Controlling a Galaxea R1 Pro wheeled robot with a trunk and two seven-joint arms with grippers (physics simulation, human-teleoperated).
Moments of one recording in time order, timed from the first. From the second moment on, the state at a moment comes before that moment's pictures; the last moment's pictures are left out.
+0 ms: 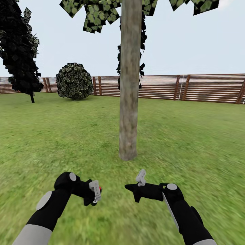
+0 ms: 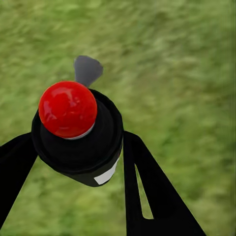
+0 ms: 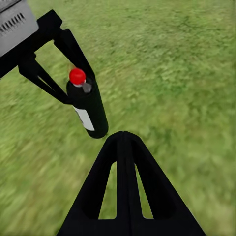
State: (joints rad) left arm -0.51 0.05 -0.11 -1.26 -0.95 0.40 -1.34; right arm -0.42 0.02 0.12 -1.22 0.17 0.36 1.00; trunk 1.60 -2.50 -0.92
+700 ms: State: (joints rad) left arm -0.51 -0.05 -0.15 -1.26 -0.95 0.40 -1.34; right arm -0.42 0.02 0.18 -1.22 0.17 0.36 1.00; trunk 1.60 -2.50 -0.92
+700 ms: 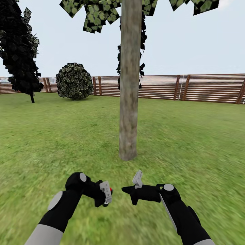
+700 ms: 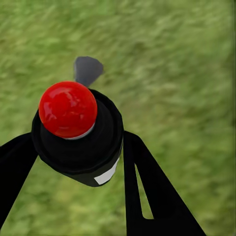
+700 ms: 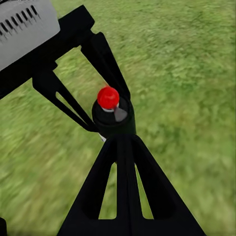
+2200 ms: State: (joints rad) left arm -0.51 -0.11 -0.19 -1.24 -0.95 0.40 -1.34; right arm -0.42 0.02 0.18 -1.22 0.17 0.36 1.00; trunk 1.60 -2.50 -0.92
